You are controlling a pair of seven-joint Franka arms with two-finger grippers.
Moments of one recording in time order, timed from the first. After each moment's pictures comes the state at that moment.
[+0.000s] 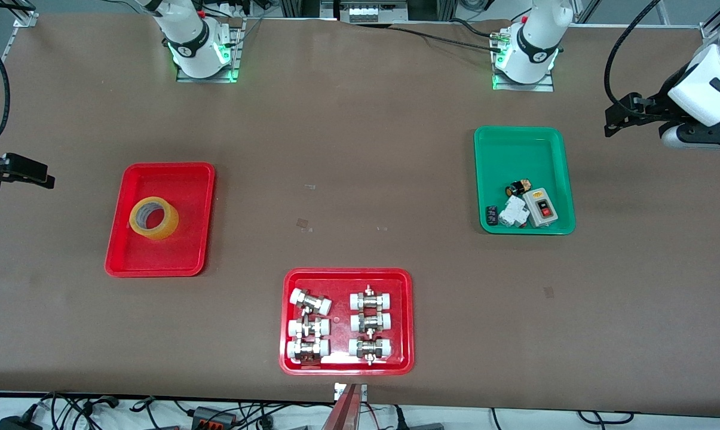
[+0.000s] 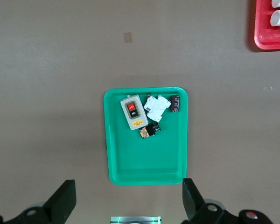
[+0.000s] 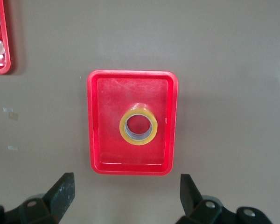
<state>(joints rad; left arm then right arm) 0.01 -0.02 -0.09 -1.58 0.00 1.47 -0.06 -0.10 0.31 0.05 -1.21 -0.02 1.45 -0.08</state>
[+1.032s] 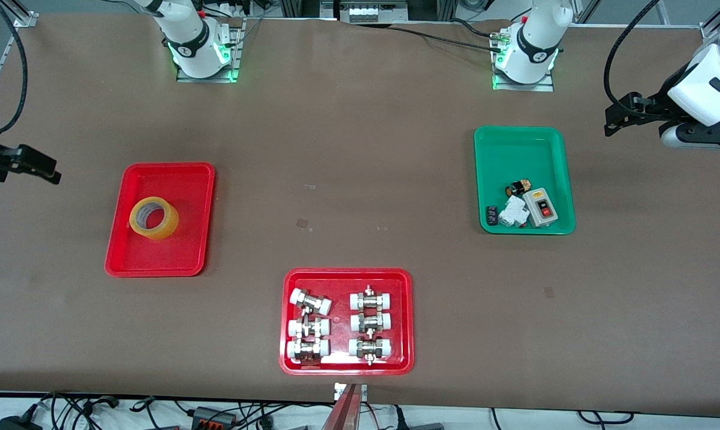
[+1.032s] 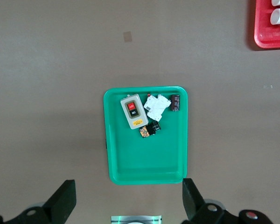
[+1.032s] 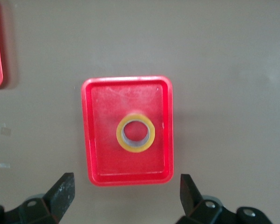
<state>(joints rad) 0.01 -0.02 -0.09 -1.58 0.00 1.47 -0.05 -0.02 0.10 -0.03 -1.54 -0.03 1.65 -0.03</state>
